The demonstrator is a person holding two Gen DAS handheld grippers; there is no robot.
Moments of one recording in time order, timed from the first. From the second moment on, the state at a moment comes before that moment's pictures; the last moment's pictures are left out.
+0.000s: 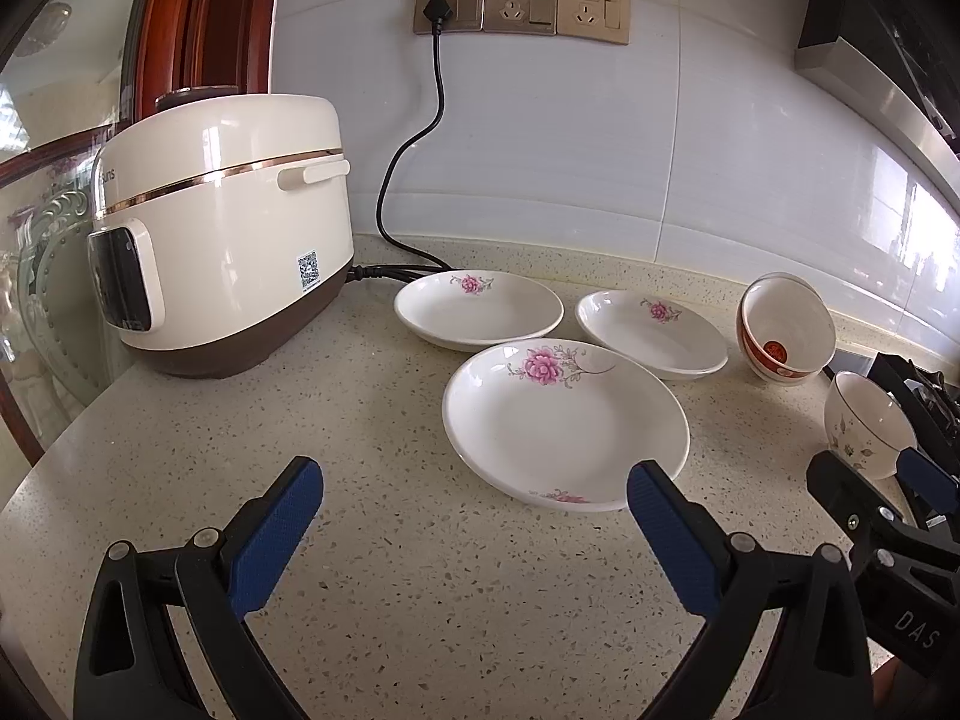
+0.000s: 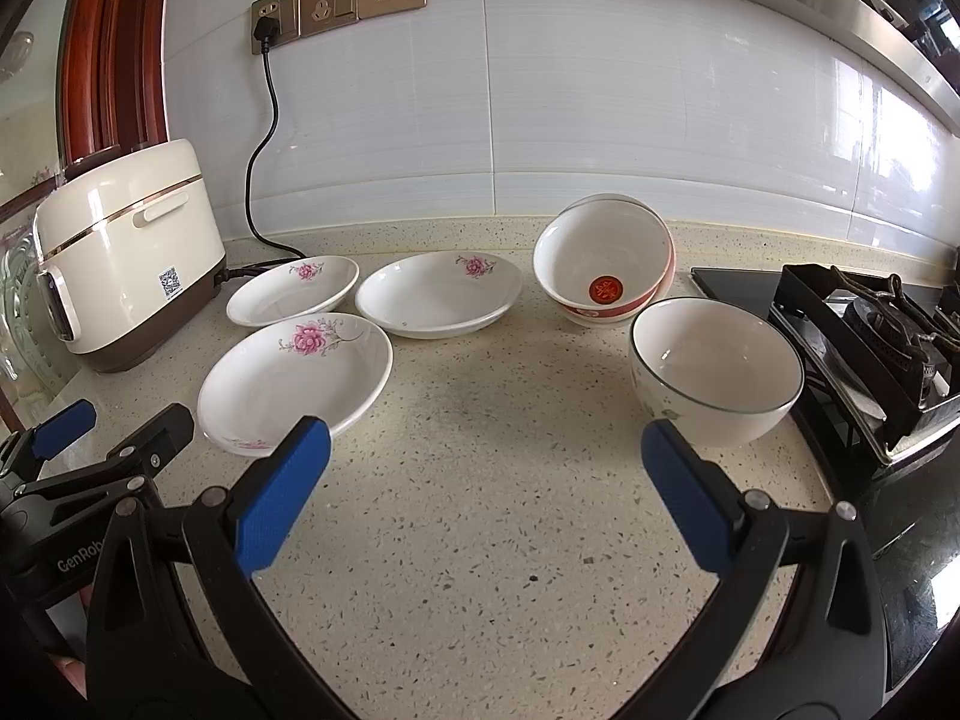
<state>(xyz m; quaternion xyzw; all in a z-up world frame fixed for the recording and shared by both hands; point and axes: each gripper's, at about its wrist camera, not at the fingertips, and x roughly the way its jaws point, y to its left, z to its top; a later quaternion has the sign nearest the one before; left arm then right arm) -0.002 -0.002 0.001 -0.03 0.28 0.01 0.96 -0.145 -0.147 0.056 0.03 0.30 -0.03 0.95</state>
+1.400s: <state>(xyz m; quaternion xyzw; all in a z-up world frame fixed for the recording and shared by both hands) -0.003 0.018 -0.001 -0.09 0.28 -0.01 0.96 -0.148 -0.153 0.055 0.04 0.29 -0.04 0.96</state>
